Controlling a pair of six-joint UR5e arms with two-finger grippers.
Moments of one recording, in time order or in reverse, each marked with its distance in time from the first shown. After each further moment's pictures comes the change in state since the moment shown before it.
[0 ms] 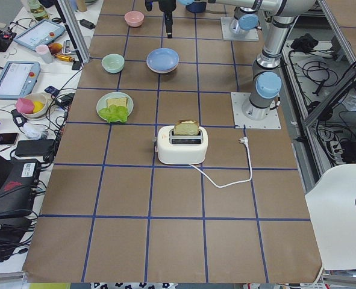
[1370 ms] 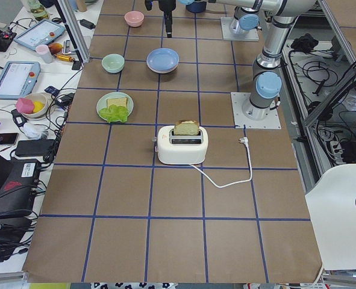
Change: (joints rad) left arm 0.000 0.001 0.000 0.011 -0.001 -0.008; right arm 0.028 -0.007 -0.136 0.186 -0.030 0.078
